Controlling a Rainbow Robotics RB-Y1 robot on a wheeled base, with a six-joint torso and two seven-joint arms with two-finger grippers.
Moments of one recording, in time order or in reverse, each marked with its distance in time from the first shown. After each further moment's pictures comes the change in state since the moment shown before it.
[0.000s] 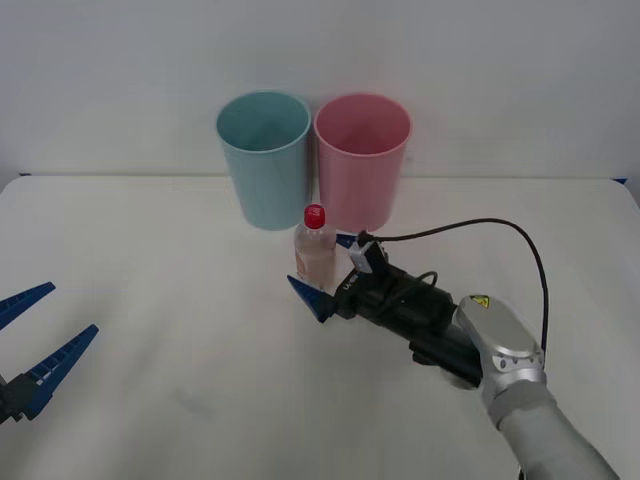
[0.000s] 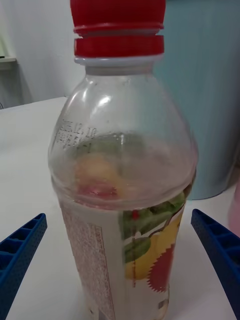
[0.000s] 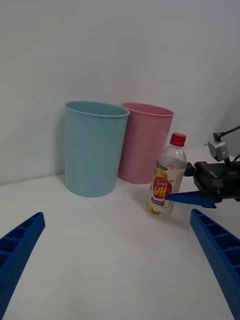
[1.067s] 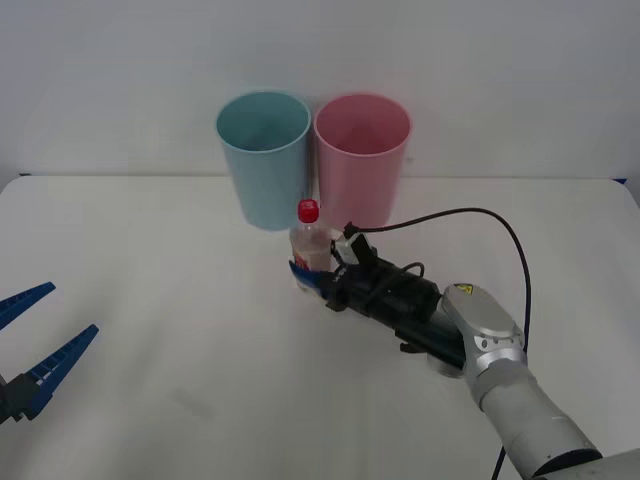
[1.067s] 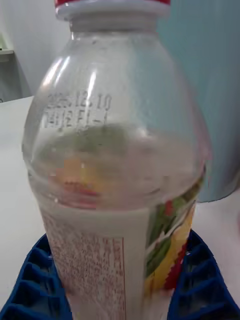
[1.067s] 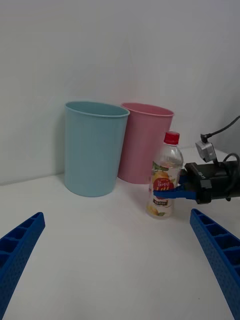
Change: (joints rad) right arm -0.090 0.033 -0.037 0.137 0.012 -0.004 0.041; left arm 0.000 0.000 0.000 0.000 0.000 0.000 0.000
